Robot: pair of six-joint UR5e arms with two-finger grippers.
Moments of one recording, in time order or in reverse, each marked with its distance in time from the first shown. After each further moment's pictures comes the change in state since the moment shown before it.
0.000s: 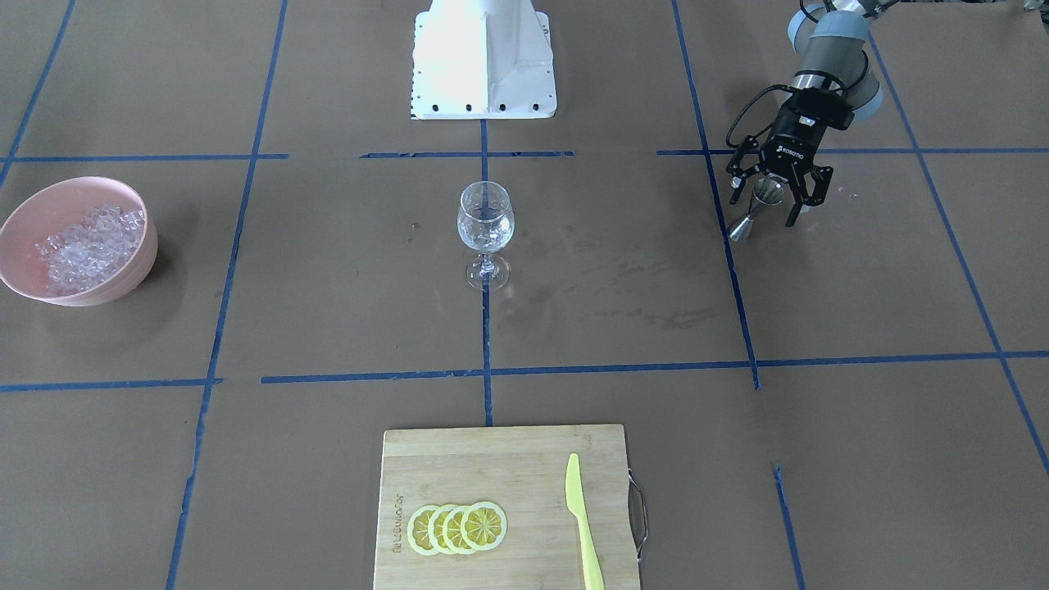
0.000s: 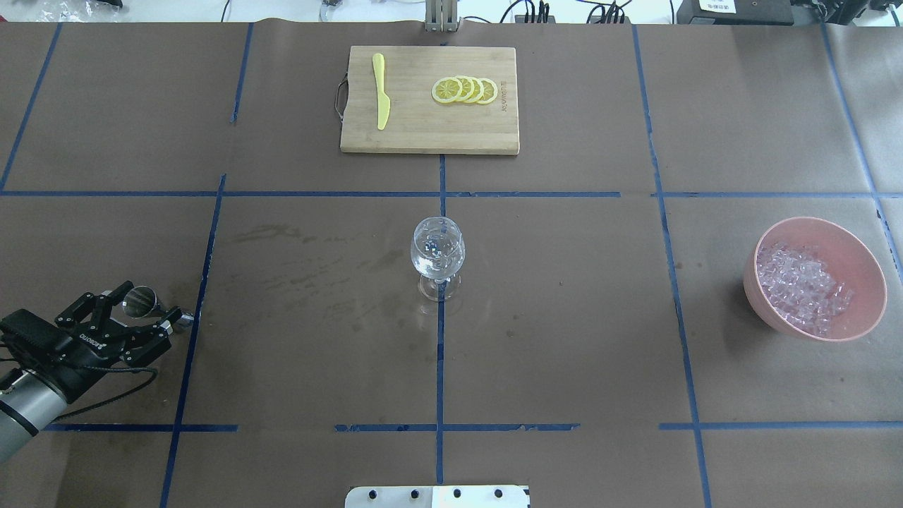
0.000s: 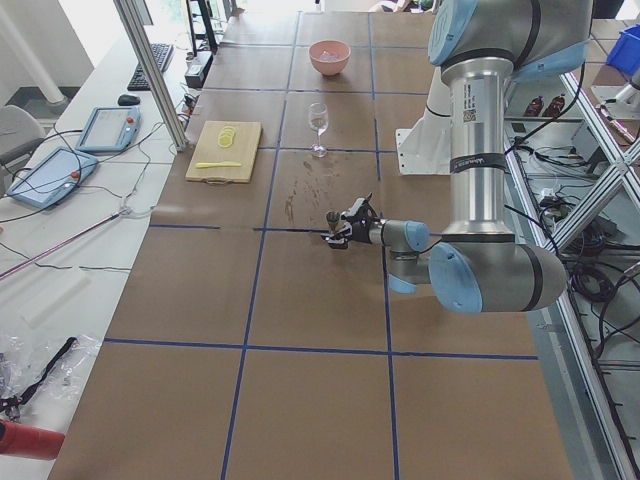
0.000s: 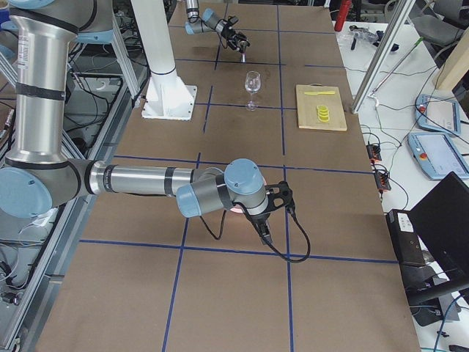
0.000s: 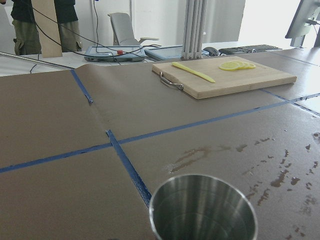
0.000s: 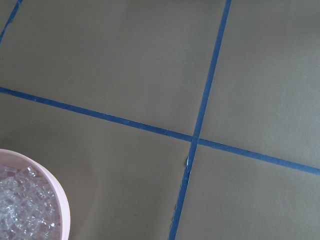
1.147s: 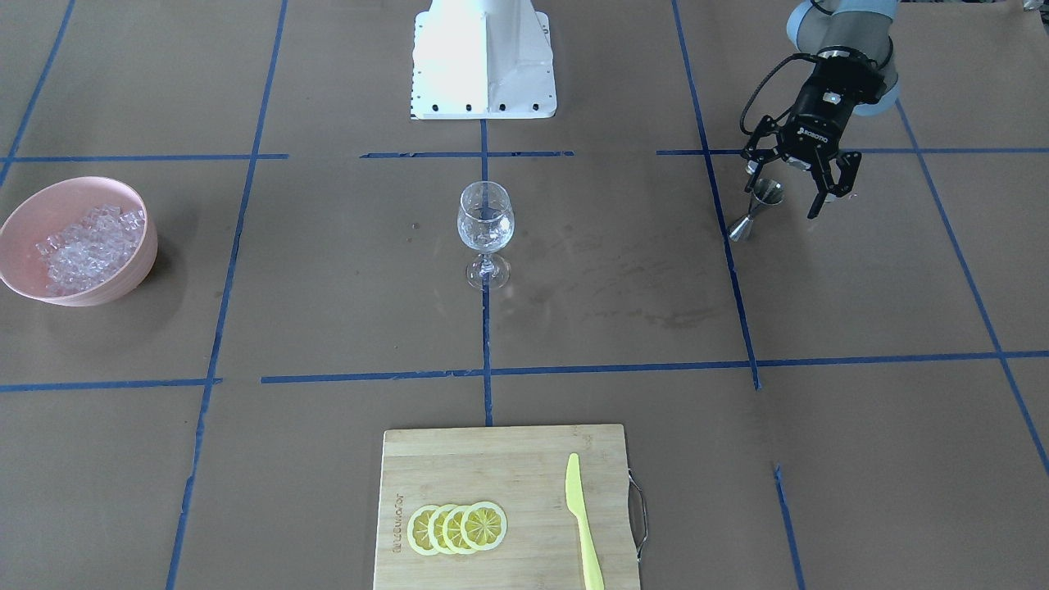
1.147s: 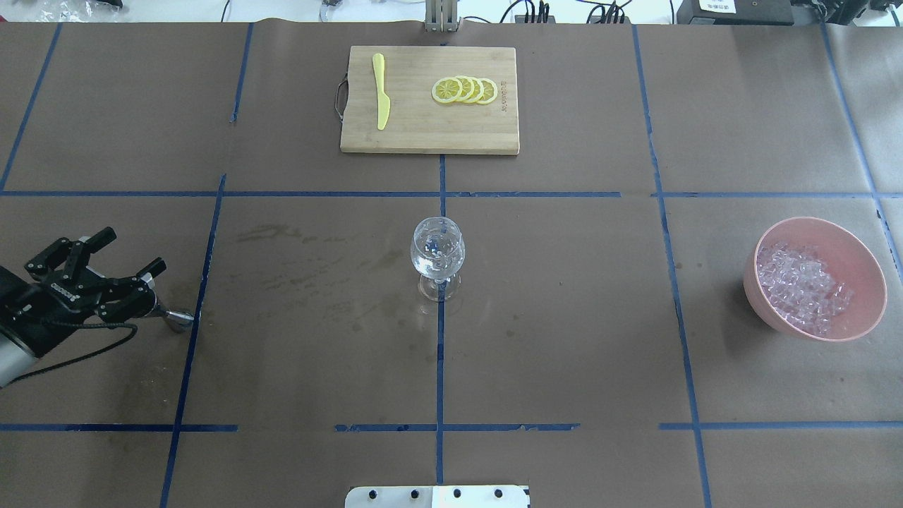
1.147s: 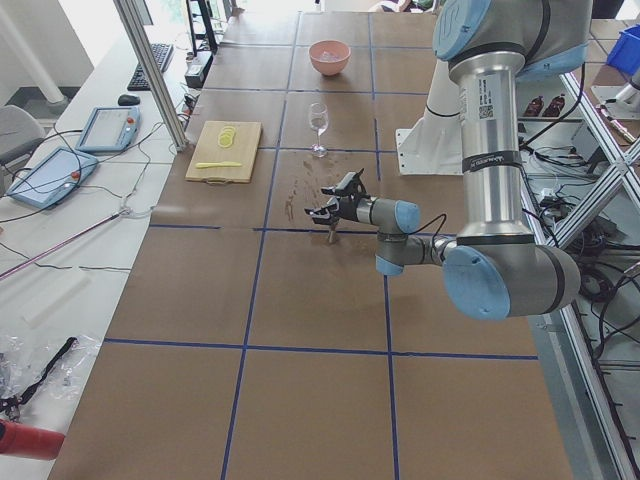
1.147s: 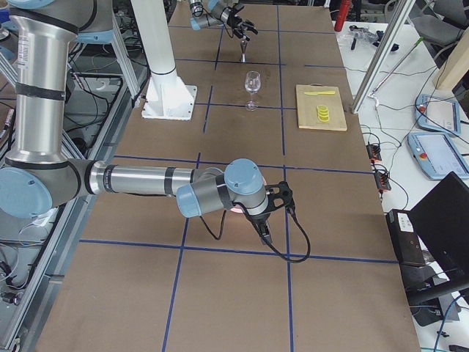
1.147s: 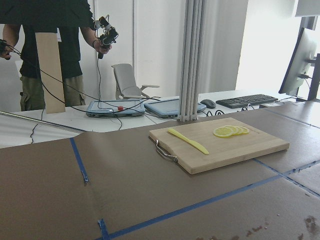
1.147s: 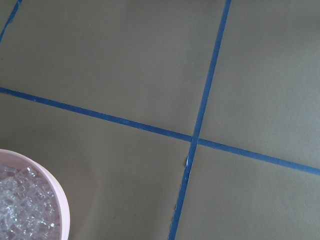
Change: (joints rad) left arm -0.231 0.024 -0.136 0.045 -0.248 0.124; right arm 0.000 0.001 0.000 0.000 -0.001 0.000
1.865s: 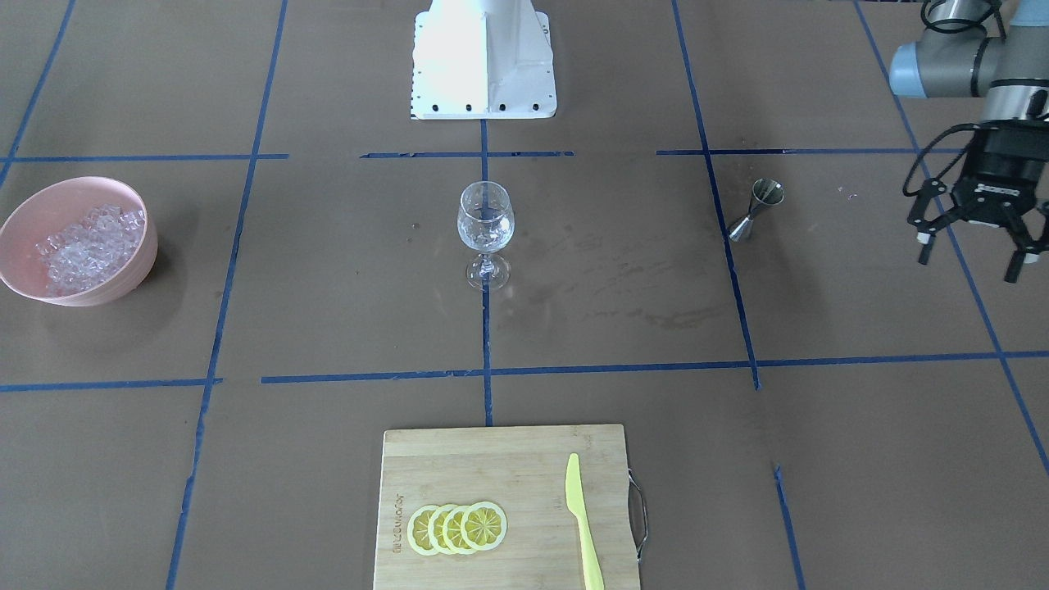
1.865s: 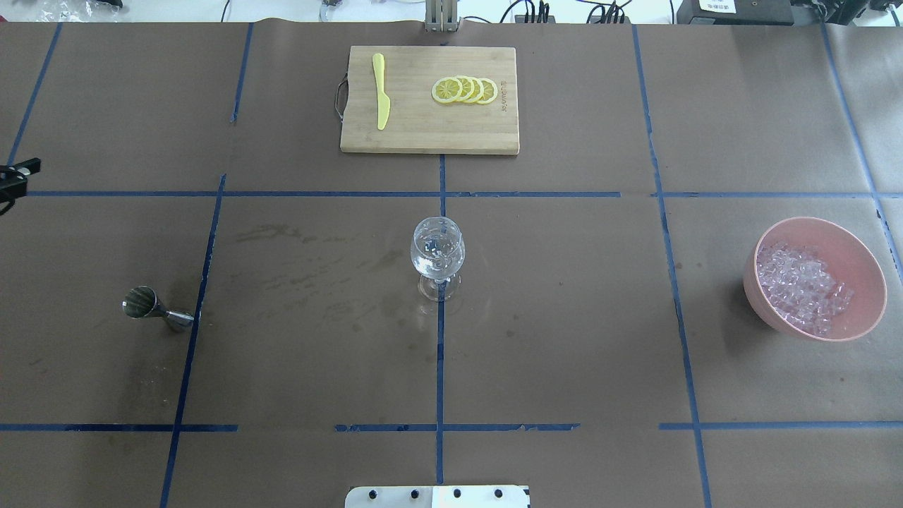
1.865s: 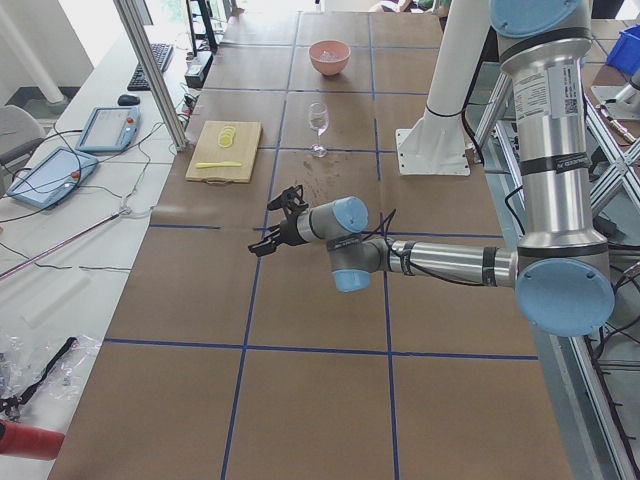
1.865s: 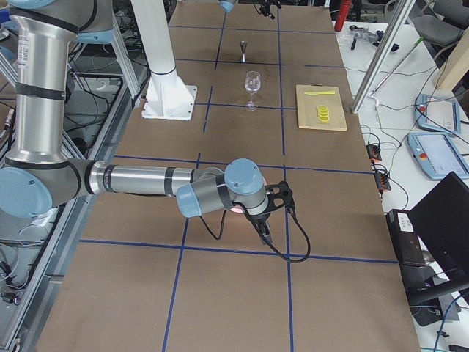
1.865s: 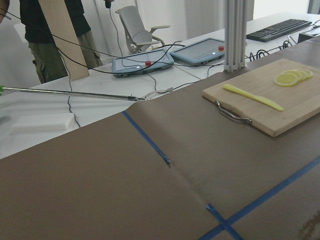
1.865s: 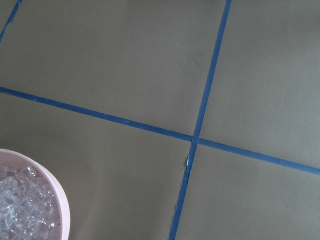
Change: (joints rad) left arm -0.697 -0.045 -0.006 0.509 -0.706 0.262; right arm 0.000 -0.001 -0.001 0.000 0.001 0.000
